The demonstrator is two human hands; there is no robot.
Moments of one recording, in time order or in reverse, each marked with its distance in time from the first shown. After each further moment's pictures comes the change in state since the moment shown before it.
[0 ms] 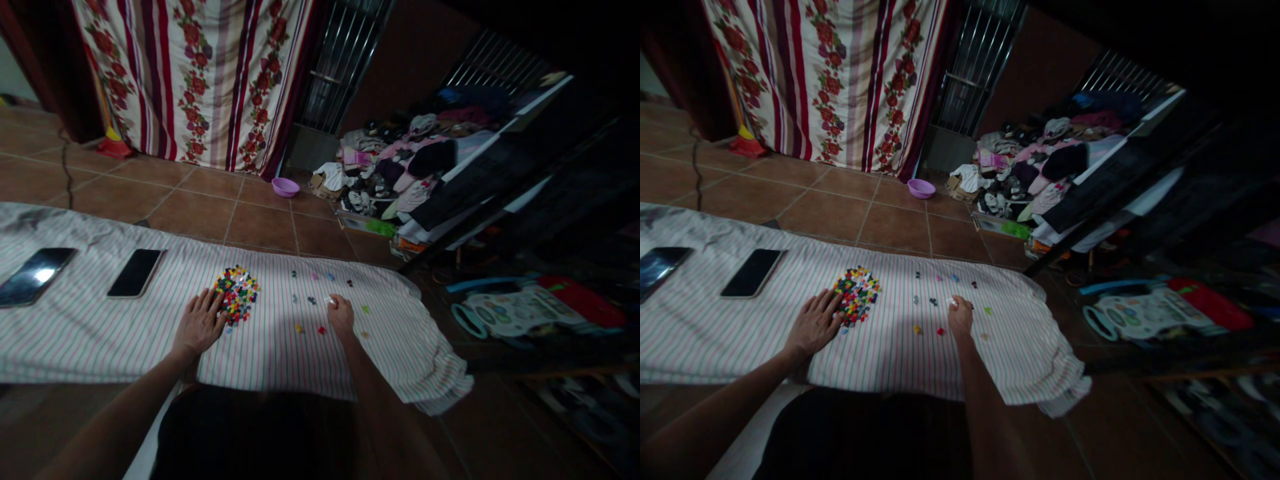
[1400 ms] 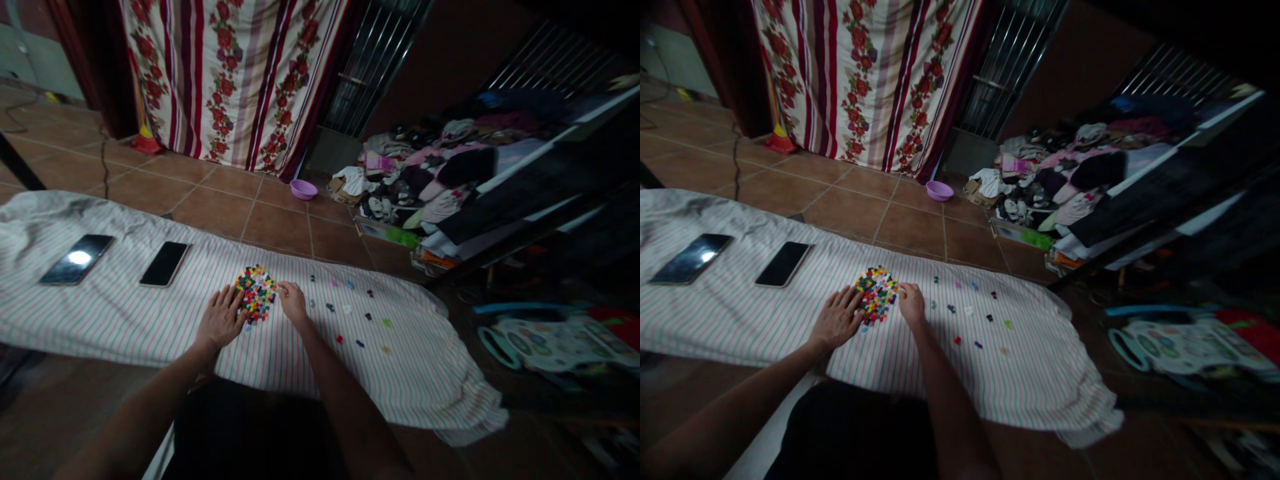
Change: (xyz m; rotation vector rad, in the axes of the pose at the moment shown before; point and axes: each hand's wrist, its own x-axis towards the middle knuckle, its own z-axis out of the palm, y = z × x) left_hand 0.001 0.005 -0.006 -0.021 -0.041 -0.014; right_hand -0.040 -0.170 0.072 0.213 -0.332 -0.343
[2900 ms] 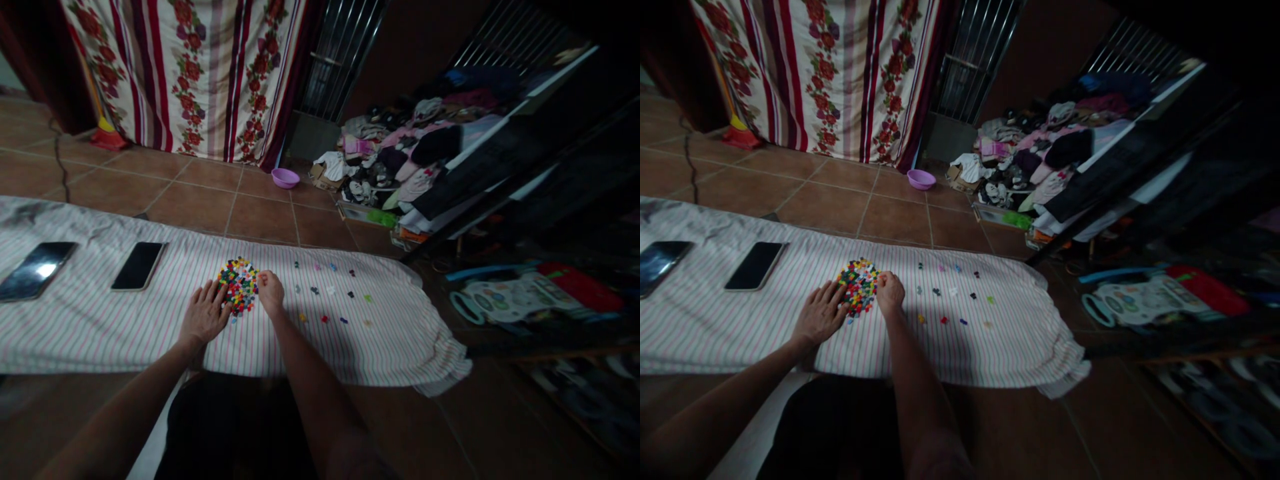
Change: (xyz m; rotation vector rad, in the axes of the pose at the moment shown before) left_hand -0.001 -0.002 -0.002 0.025 0.001 0.013; right_hand -0.008 -0.025 0.018 0.006 0.076 0.224
